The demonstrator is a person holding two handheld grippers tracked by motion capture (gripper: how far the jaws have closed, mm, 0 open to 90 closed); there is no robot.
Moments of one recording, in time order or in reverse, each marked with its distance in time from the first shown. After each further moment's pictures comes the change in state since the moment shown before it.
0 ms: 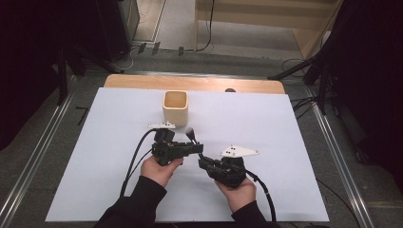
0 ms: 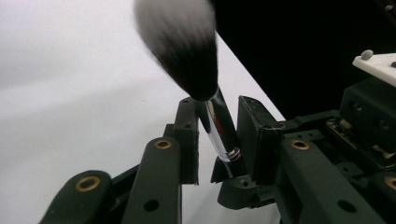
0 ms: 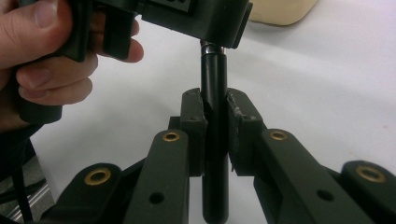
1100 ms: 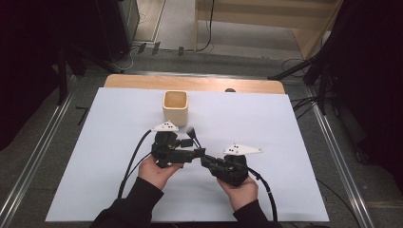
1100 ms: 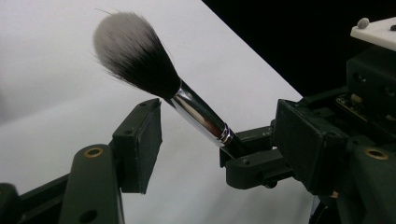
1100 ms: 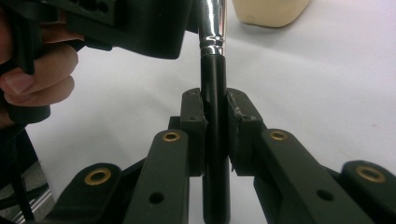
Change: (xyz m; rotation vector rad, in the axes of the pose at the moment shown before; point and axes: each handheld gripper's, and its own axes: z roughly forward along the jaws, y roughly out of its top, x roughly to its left) left arm -0.019 0.002 -0.005 0.010 0.109 0.160; right arm -0.006 0.003 -0.004 -0.003 0.001 0.024
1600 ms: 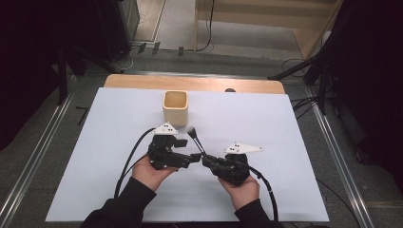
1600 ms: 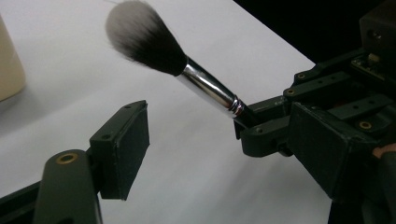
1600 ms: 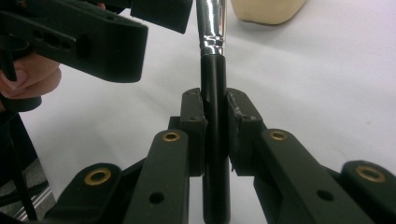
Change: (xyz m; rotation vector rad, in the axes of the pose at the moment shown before) left arm -0.004 -0.001 -0.008 0.063 0.063 0.113; right arm -0.003 0.002 -0.002 0.014 -0.001 0.003
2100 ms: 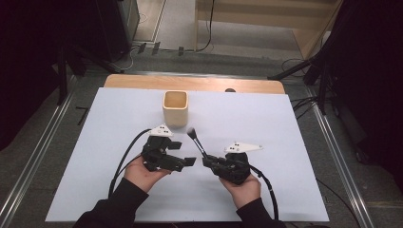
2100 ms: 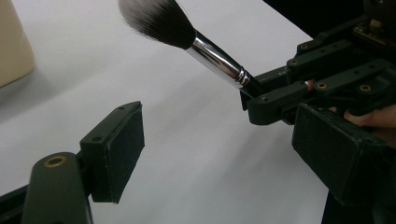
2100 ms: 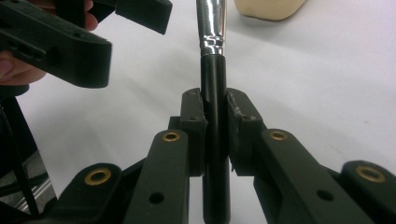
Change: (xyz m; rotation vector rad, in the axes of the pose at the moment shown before) left arm 0.006 -0.005 -0.011 0.067 0.002 0.021; right arm -0.003 0.002 -0.001 0.027 0.010 -0.017
